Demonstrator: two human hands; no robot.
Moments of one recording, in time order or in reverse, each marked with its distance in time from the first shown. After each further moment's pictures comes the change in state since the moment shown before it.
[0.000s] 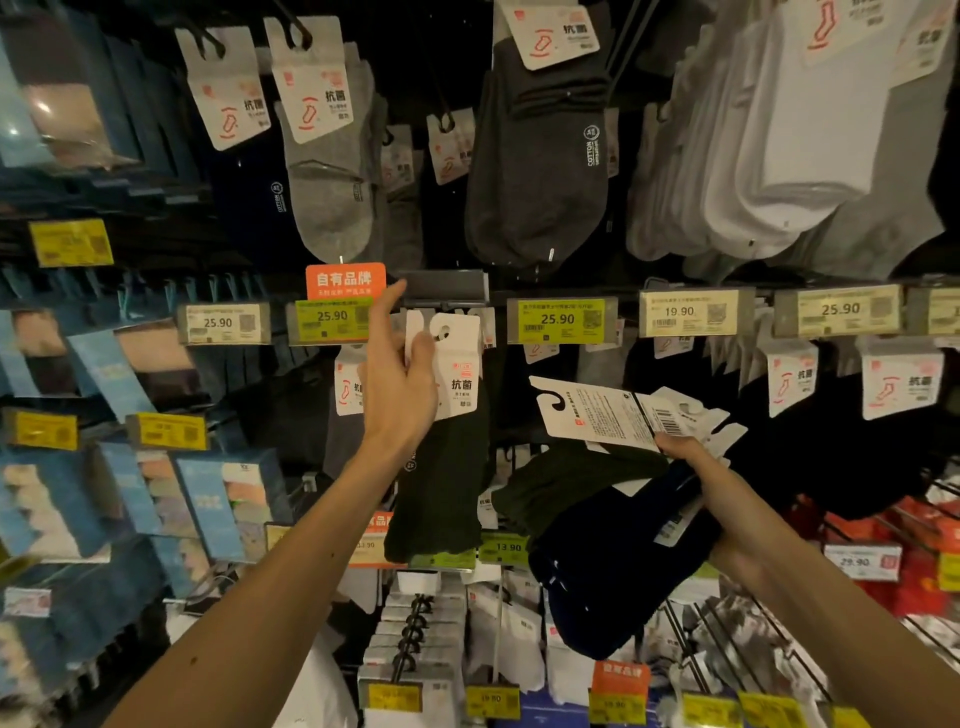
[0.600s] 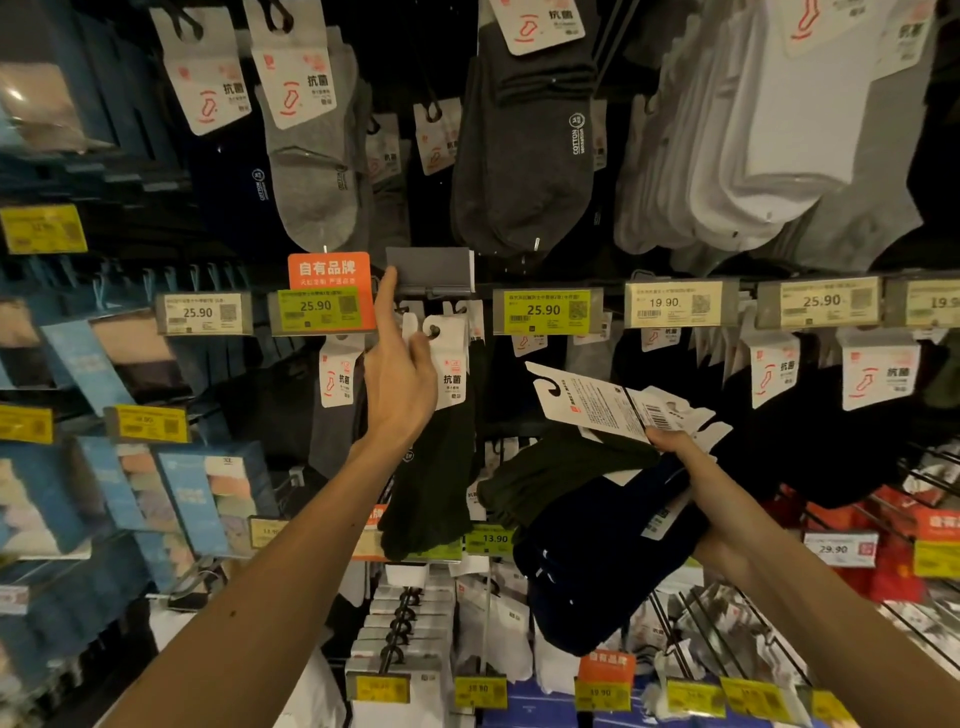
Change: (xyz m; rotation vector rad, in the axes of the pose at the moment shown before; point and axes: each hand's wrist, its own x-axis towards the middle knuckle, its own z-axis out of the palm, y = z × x) left_hand 0.009 -0.032 0.019 0.192 0.015 0.056; right_hand -0.014 -0.002 0.001 0.082 -0.024 0.056
